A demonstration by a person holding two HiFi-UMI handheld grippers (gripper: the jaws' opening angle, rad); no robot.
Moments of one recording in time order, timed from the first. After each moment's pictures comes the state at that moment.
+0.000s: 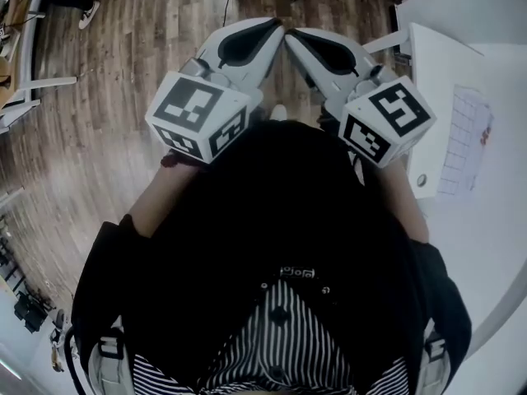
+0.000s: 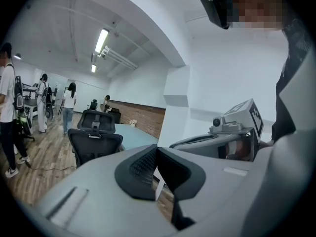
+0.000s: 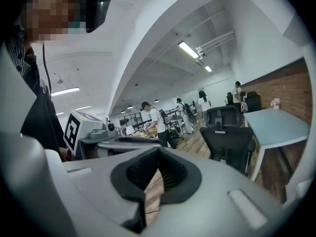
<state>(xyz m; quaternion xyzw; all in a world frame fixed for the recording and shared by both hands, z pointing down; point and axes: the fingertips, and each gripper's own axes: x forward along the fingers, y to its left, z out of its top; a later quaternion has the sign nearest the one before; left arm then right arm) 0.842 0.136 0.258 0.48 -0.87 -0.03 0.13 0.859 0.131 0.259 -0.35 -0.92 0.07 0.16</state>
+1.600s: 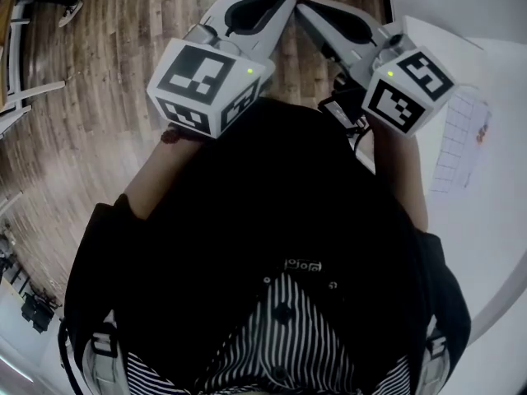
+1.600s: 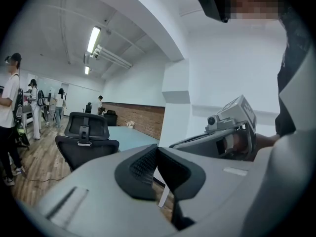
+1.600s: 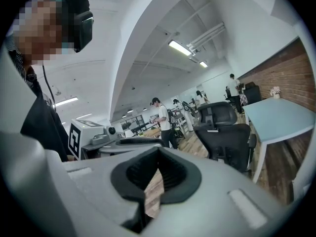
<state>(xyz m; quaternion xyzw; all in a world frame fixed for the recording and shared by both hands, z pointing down) 0.750 0.044 0.274 0.50 -0.86 -0.01 0.11 0.766 0.040 0.277 -0.36 -0.91 0.13 0.17</state>
